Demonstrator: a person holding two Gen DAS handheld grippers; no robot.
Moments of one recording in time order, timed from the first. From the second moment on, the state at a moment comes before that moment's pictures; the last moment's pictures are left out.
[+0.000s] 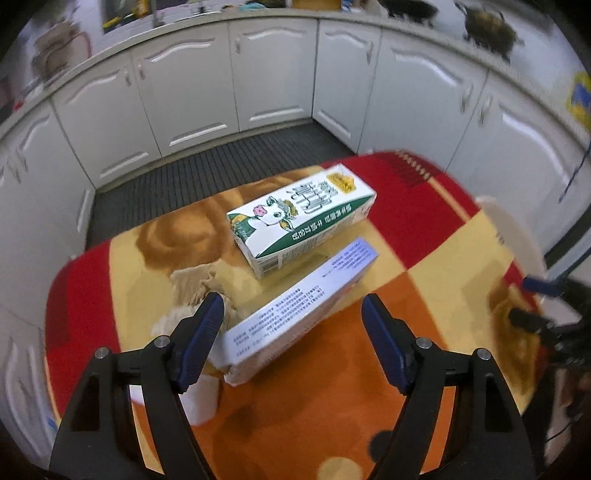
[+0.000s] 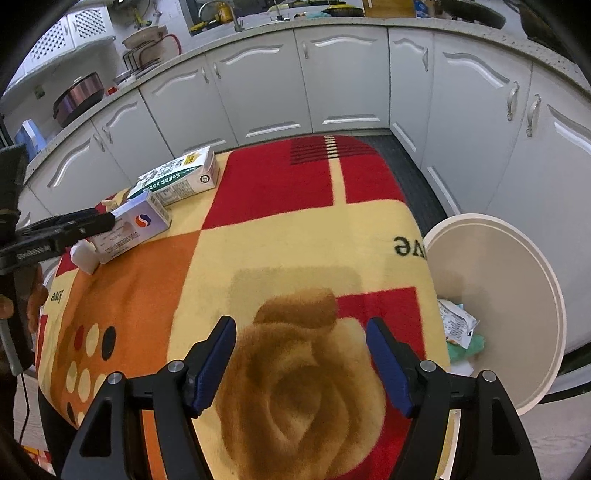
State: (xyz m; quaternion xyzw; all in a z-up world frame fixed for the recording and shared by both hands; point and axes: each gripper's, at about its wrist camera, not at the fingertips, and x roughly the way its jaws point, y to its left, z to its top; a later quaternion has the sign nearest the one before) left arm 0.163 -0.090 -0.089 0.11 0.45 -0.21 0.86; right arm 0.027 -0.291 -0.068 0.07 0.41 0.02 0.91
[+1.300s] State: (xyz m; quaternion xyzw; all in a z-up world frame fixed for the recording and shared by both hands) left arm 0.081 0.079 -0.076 -0.04 0.50 -0.13 0.86; right arm 0.082 -0.142 -0.066 0.03 0.41 0.19 0.89
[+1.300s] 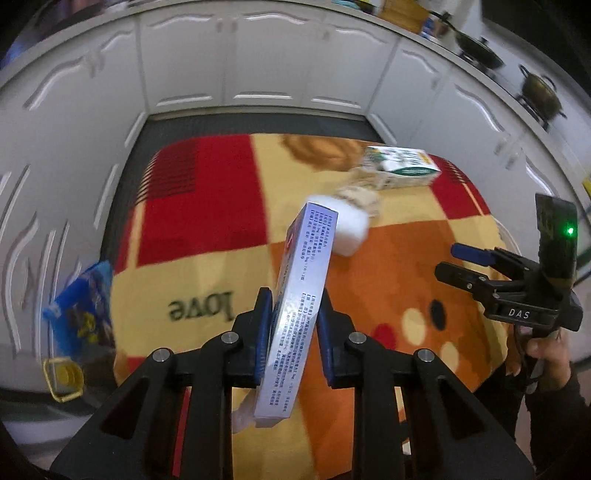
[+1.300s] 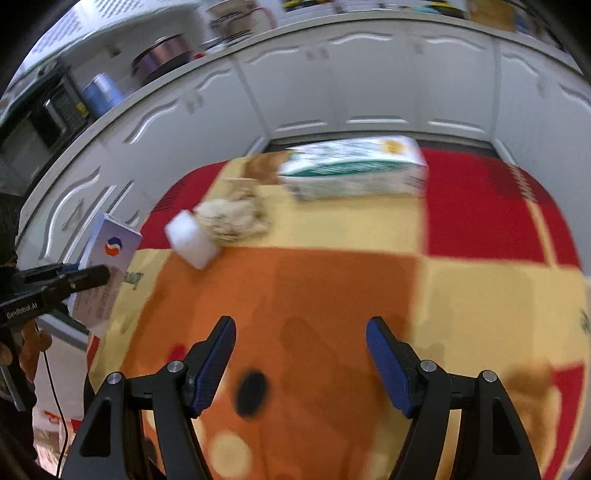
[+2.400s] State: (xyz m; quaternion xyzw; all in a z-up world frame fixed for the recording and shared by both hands) left arm 0.091 0.083 -0.116 -0.08 0.51 -0.12 0.84; right arm 0.128 -0.114 -0.034 0.09 0.36 0.22 0.90
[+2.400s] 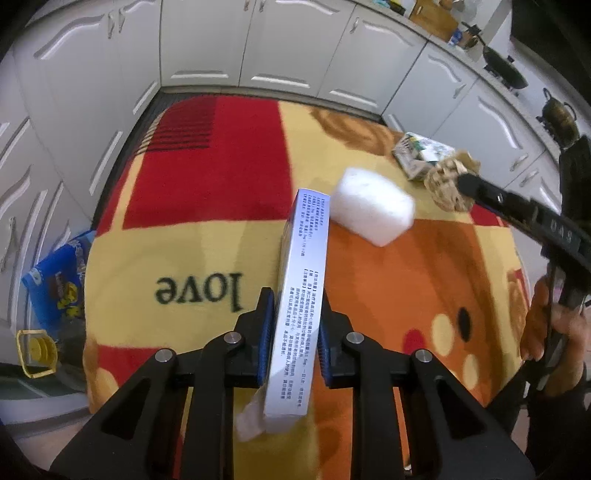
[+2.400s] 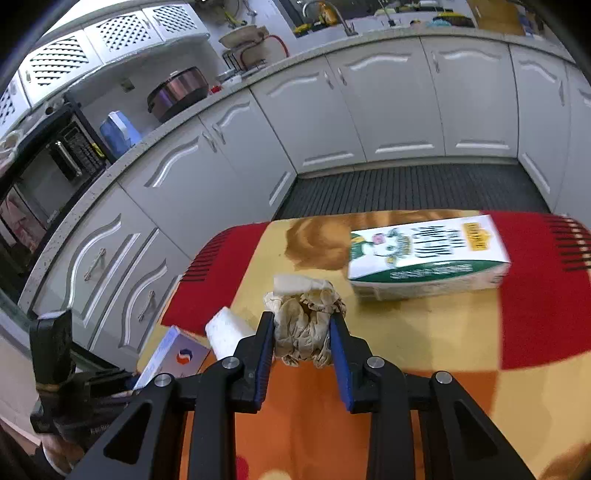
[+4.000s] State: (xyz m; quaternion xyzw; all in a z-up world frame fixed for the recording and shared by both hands) left arm 0.047 -0.209 -0.072 0.10 0.44 -0.26 0.85; right arm -0.039 -0.357 -0.042 0.13 0.34 0.03 0.93
